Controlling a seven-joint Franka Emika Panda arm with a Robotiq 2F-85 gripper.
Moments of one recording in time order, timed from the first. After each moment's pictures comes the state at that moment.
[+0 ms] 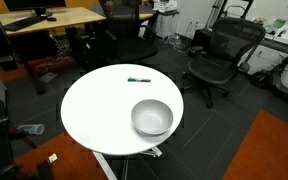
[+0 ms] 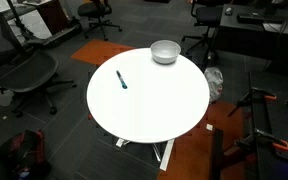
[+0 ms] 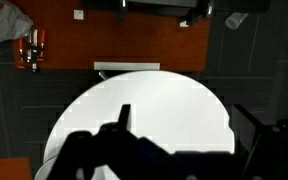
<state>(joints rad) -0.04 -0.55 -0.25 -2.51 0.02 1.87 -0.31</state>
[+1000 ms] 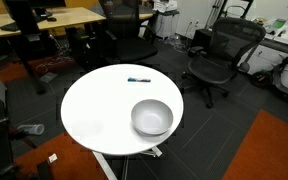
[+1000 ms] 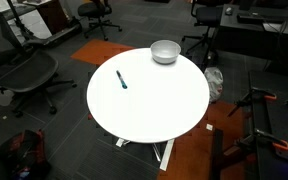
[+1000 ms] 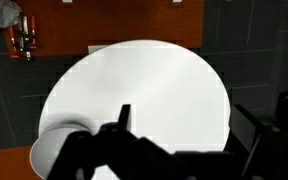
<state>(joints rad) -0.03 -0.43 -0.17 -2.40 0.11 1.95 -0.19</state>
